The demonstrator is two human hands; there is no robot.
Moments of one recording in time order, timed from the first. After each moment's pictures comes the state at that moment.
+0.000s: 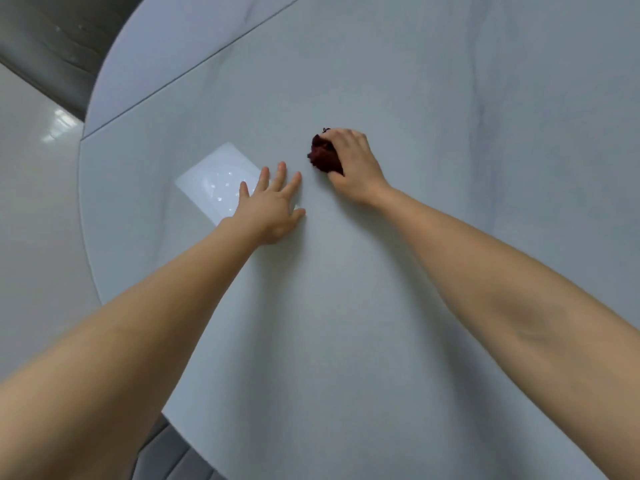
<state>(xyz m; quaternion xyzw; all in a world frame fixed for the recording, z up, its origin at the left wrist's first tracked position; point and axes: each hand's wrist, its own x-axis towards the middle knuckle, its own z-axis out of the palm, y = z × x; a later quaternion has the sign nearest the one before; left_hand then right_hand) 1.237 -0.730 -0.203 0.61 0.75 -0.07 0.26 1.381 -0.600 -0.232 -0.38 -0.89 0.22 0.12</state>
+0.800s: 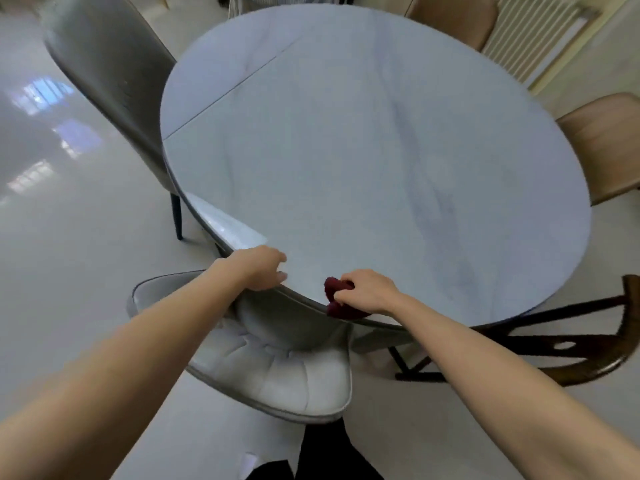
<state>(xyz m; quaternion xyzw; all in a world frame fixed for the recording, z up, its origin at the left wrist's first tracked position) 1.212 -1.037 -0.112 0.73 0.59 -0.18 0.31 1.436 -1.040 -0.131 -0.59 -0.72 0.32 -0.15</state>
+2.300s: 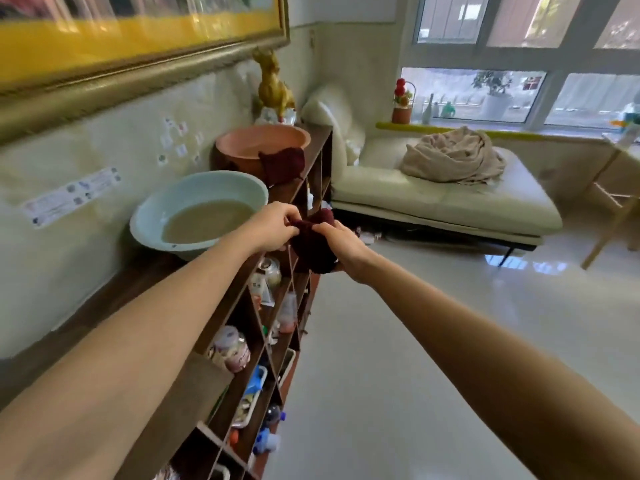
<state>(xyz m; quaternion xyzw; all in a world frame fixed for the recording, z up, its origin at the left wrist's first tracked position) 0.110 -1.320 0.128 0.17 0.94 0.29 0.07 0.154 -1.171 0.099 -0.07 -0.73 0.67 -0.12</state>
